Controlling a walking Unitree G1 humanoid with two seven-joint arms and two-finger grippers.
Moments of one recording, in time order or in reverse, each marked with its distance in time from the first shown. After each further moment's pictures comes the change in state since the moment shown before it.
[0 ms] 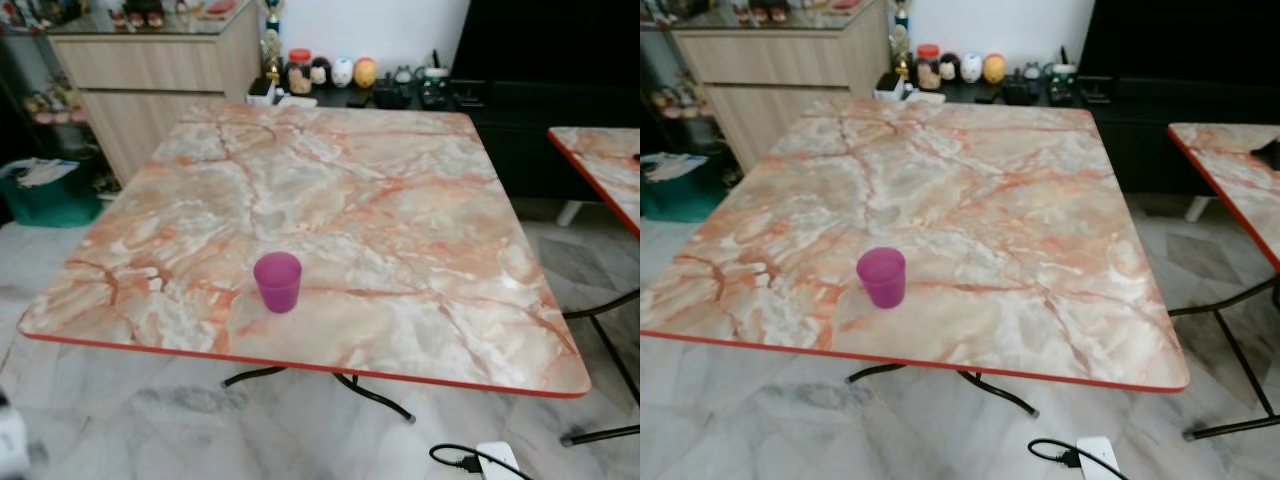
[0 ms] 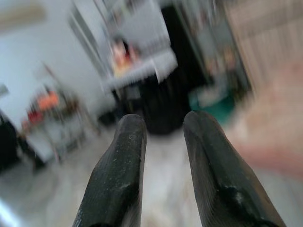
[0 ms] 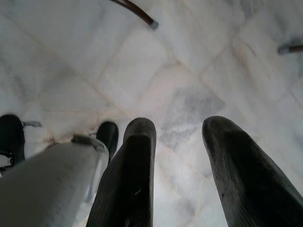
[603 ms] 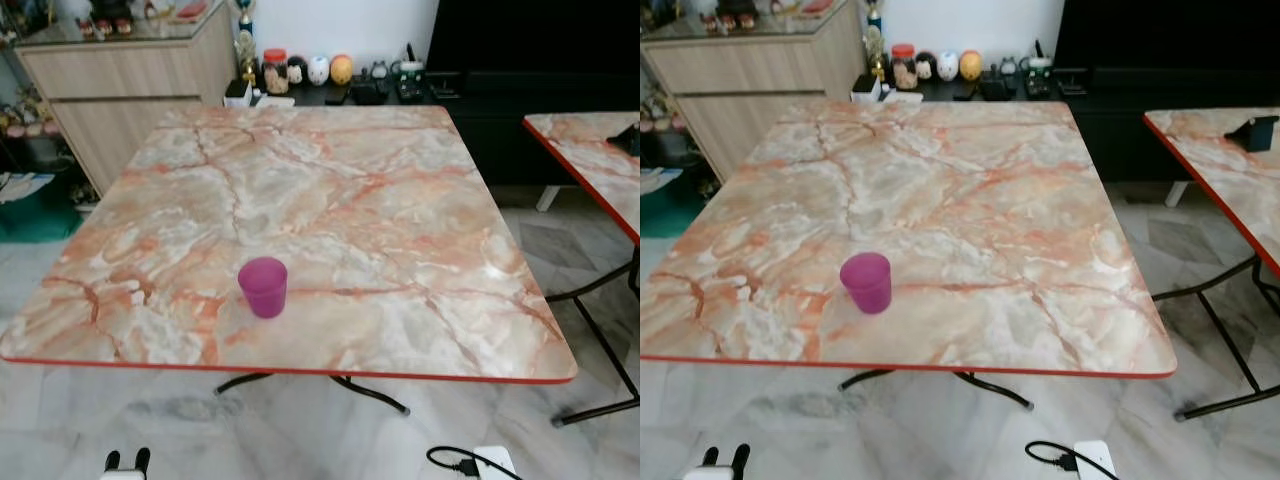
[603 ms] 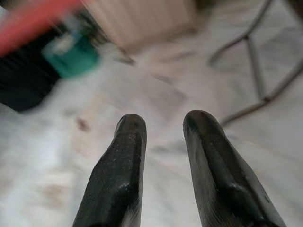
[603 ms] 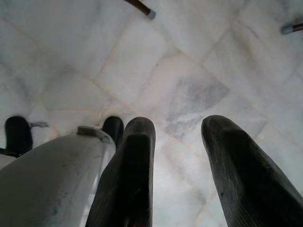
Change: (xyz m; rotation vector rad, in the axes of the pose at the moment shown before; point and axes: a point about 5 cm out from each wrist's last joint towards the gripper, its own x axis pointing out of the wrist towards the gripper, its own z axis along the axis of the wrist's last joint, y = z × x) left arm -0.109 -0.058 -0.088 0.089 0.231 -0.597; right arm 0.000 0.010 -0.003 0.027 -0.003 0.012
